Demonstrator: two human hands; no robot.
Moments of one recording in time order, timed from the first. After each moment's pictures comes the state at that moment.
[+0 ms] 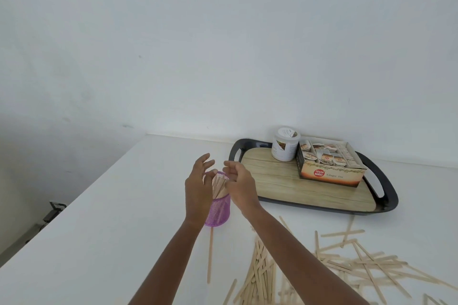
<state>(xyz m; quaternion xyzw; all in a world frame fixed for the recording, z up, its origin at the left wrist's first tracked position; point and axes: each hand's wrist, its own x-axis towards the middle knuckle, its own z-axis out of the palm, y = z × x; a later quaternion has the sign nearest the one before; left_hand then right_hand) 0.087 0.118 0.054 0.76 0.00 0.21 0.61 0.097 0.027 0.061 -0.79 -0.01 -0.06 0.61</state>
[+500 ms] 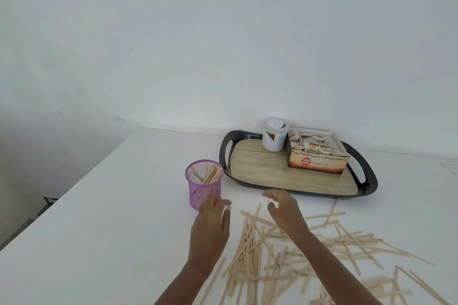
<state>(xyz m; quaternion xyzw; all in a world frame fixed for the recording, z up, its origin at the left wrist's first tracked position) 0.008 0.087 -0.003 0.91 -0.10 0.23 0.32 0.040 -0.085 0.015 -0.91 0.03 -0.03 0.42</state>
